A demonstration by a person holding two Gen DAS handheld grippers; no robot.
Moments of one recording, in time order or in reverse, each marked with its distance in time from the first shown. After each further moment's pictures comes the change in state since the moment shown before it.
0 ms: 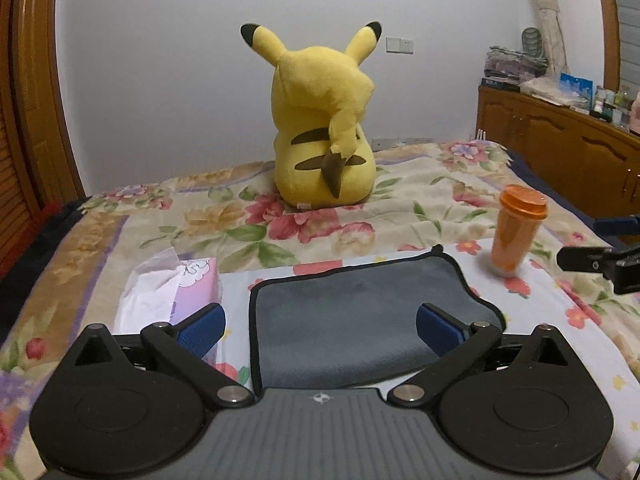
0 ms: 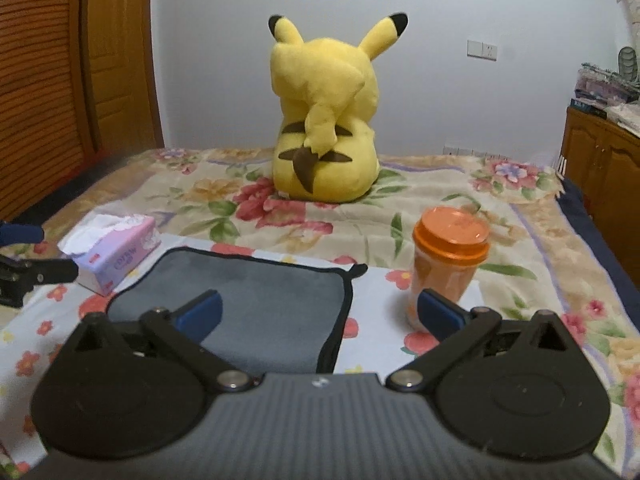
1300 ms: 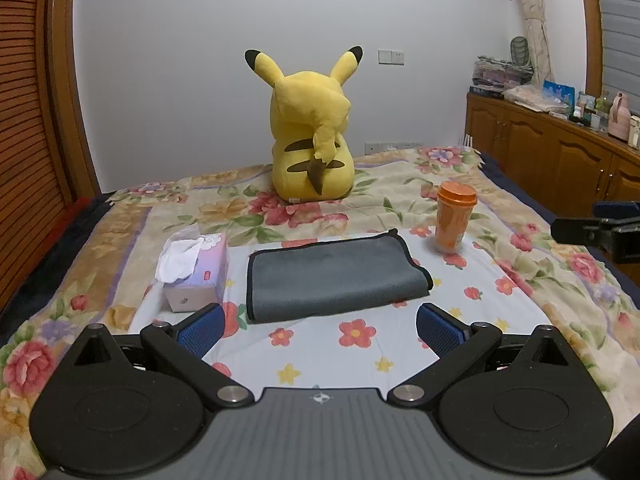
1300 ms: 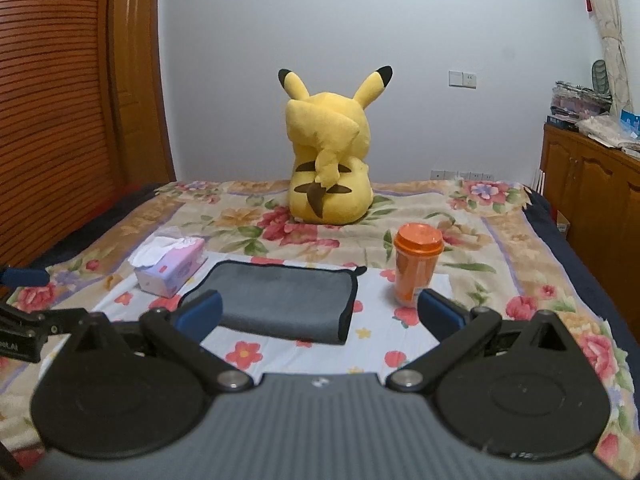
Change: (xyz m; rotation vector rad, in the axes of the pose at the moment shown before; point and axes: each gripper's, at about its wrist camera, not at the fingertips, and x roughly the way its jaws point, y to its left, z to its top) left arm -0.152 -0.048 -0.040 -0.017 -0.004 0.014; right arm -0.143 0.022 -0.019 0.036 -0.072 -0.006
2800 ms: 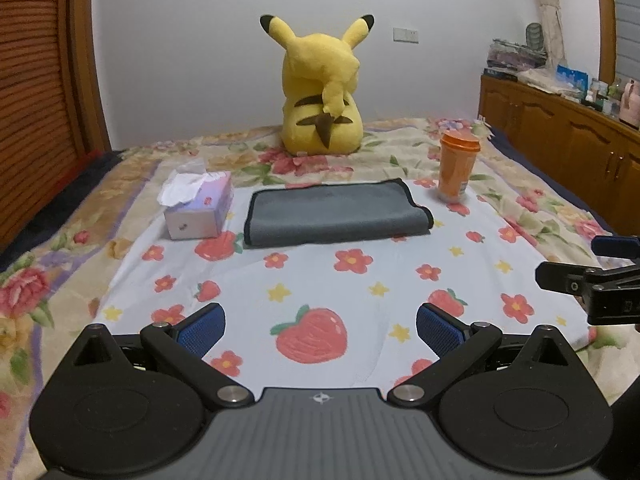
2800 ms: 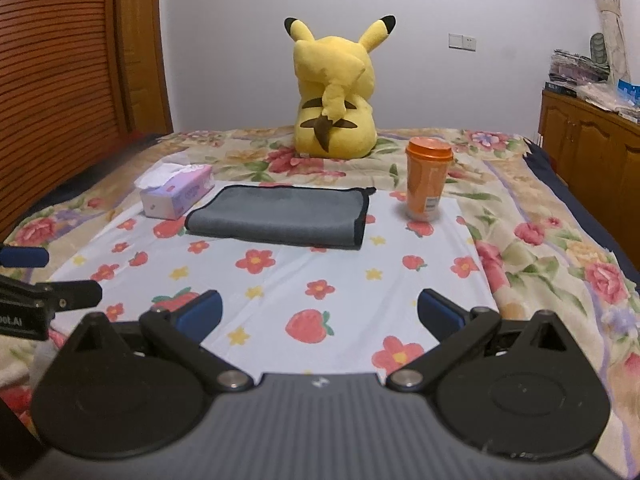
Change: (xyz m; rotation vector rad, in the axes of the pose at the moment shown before) left arm -0.002 -0.022 -0.081 -0.043 0.044 0.050; right arm -0.006 0.030 -0.090 0.000 0.086 -0.022
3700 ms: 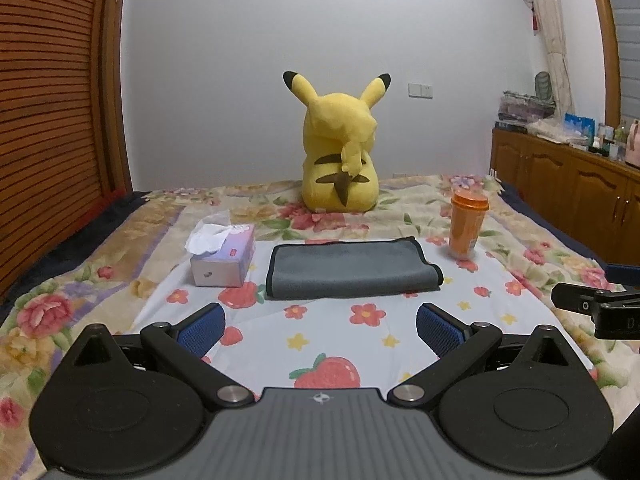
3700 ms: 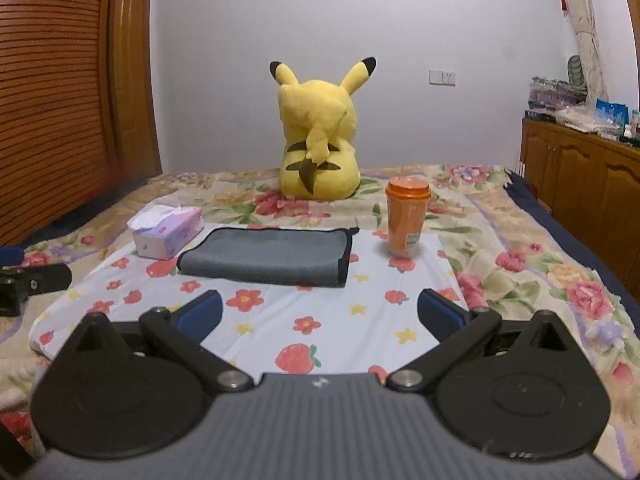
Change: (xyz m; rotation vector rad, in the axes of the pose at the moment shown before) left arm -0.034 0.006 0.003 -0.038 -0.173 0.041; right arm -0.022 -0.005 -0.001 0.021 -0.138 -0.039
